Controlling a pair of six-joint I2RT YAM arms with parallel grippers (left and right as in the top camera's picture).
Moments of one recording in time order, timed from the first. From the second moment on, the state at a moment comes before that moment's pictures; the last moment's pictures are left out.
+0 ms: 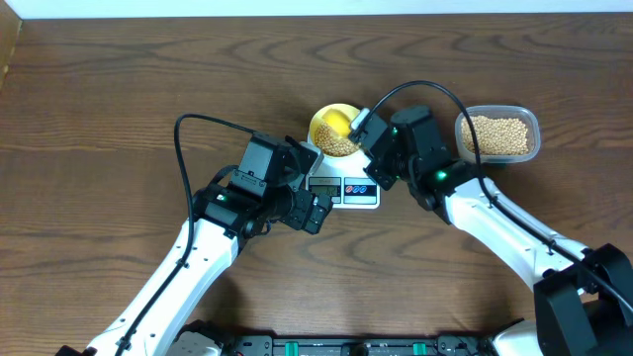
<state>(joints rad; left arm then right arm) -0.44 1.27 0.91 -0.67 0.26 -0.02 0.49 1.60 0.94 -0.12 -0.18 -0.37</state>
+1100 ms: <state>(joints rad) -0.44 1.27 0.91 -0.67 0.26 -0.02 0.44 1.60 0.94 -0.15 -0.26 -0.23</state>
